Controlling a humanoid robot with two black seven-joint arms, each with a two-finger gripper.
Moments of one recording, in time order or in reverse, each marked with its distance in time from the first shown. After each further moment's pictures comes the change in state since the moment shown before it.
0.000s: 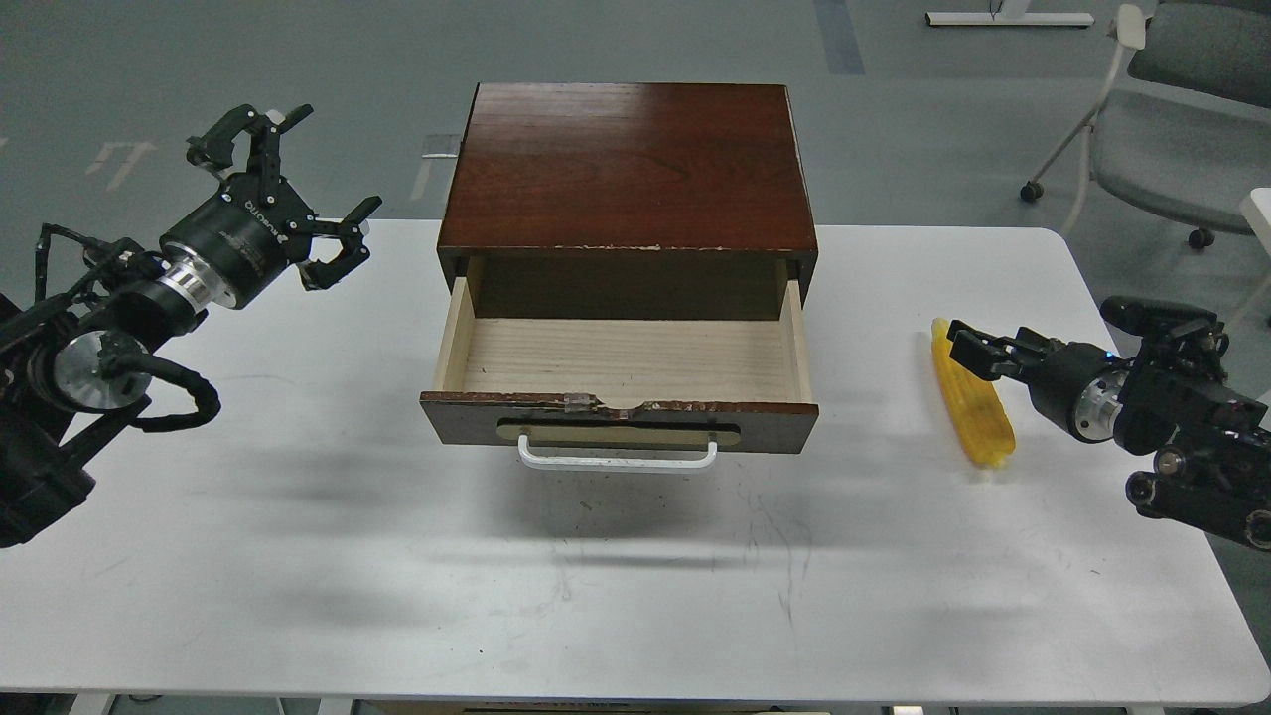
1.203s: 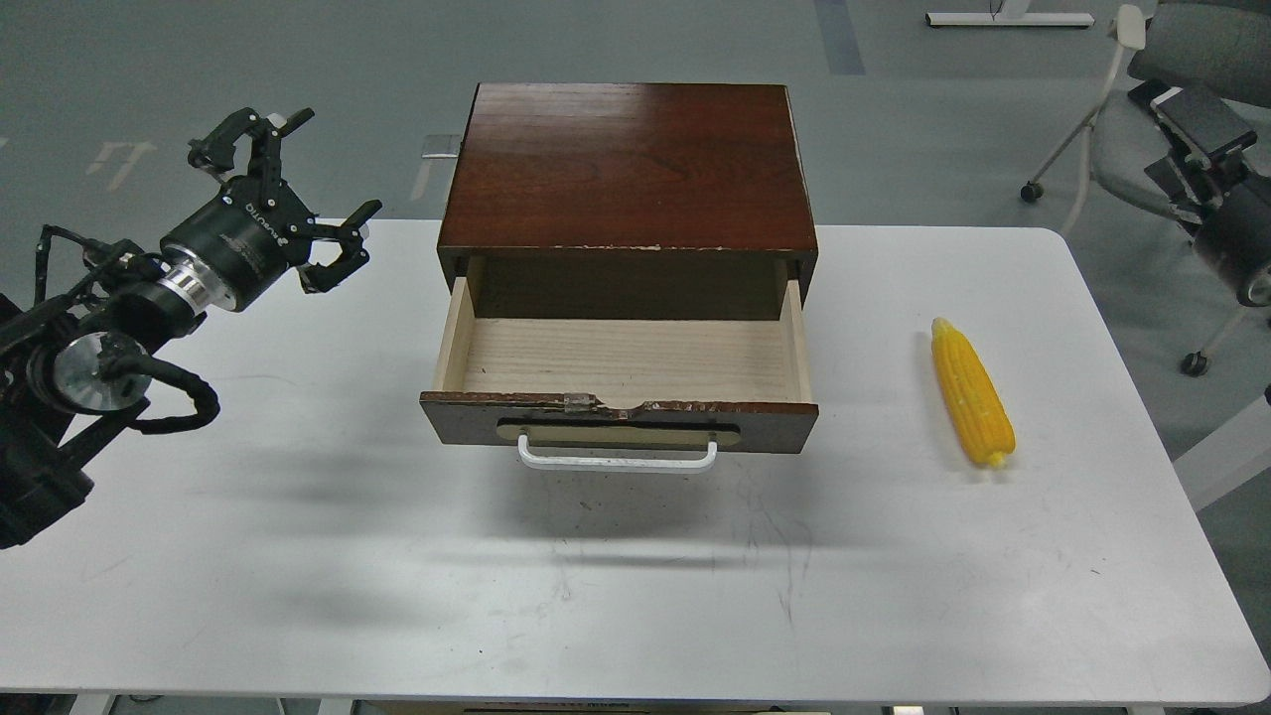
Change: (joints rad) left arm -0.003 0.001 0.009 0.000 0.001 0.002 0.000; right arm -0.210 -0.348 0.711 0.331 0.416 0.072 0.143
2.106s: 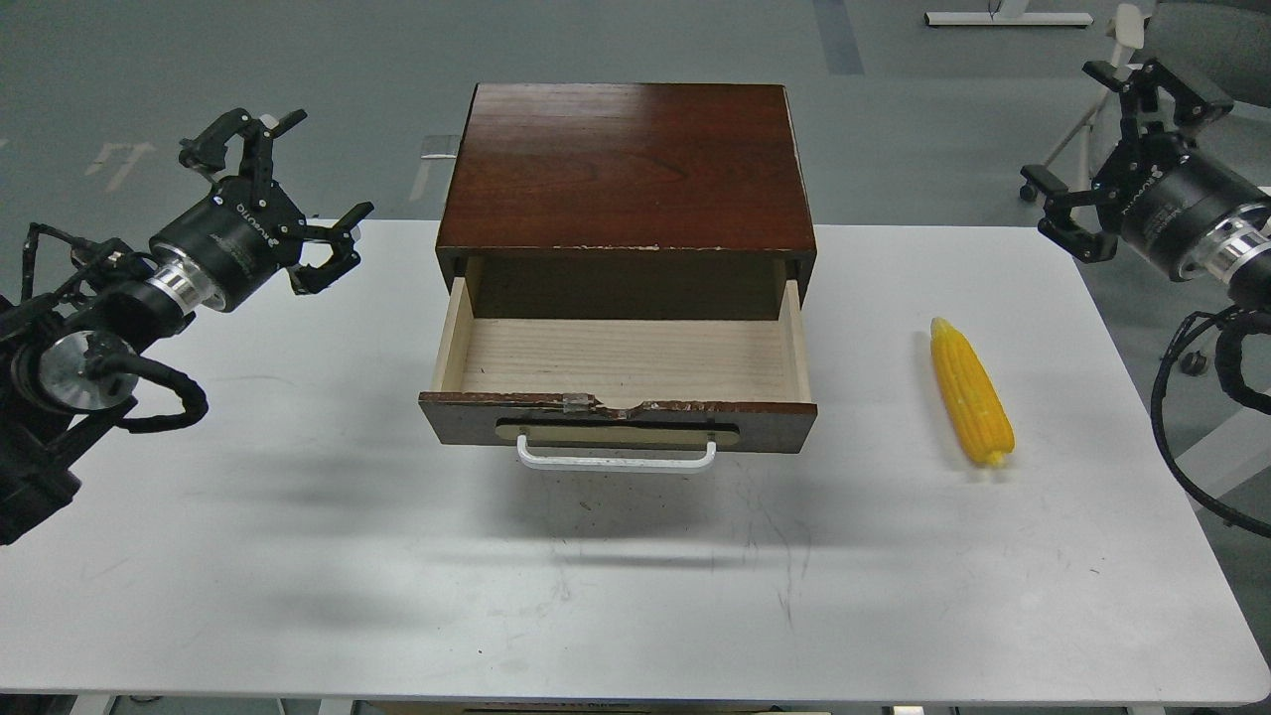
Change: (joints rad) left arm 0.002 0.017 0.004 0.000 0.000 -0.002 0.015; right arm 0.002 0.178 0.174 -0.212 0.501 0.410 -0.035
